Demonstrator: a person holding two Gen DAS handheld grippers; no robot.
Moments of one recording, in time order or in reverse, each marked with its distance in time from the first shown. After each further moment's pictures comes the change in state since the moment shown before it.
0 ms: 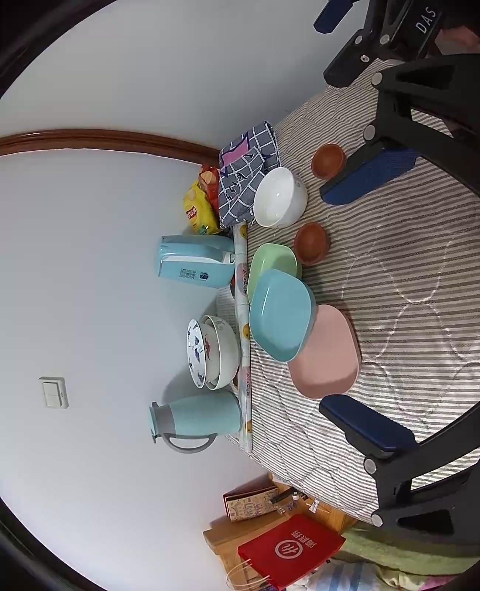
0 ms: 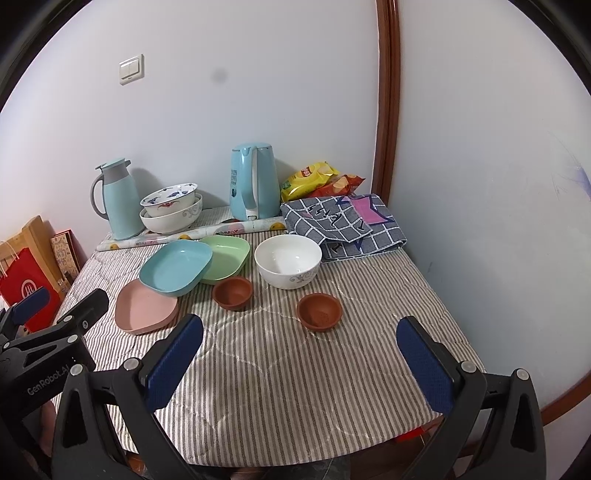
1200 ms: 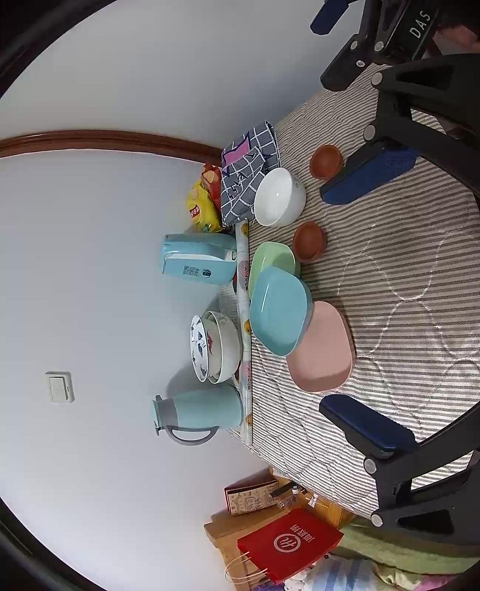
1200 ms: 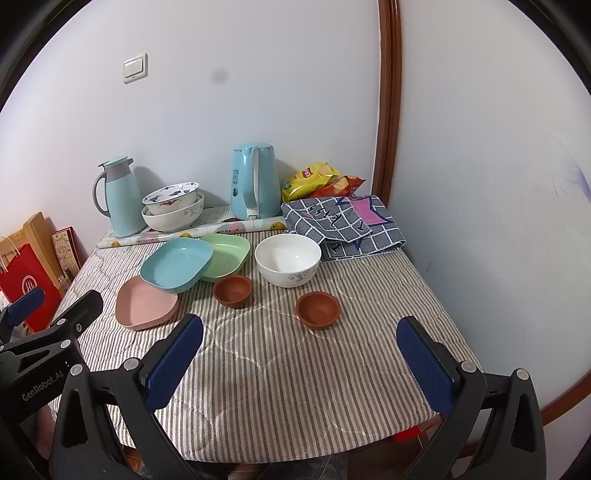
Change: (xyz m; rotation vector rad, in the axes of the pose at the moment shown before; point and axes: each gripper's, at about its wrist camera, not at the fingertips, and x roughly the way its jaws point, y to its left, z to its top) left arm -0.017 -0.003 -0.012 0.000 -0.024 0.020; right arm -0.007 -0.002 -0.003 -0.020 -0.006 0.001
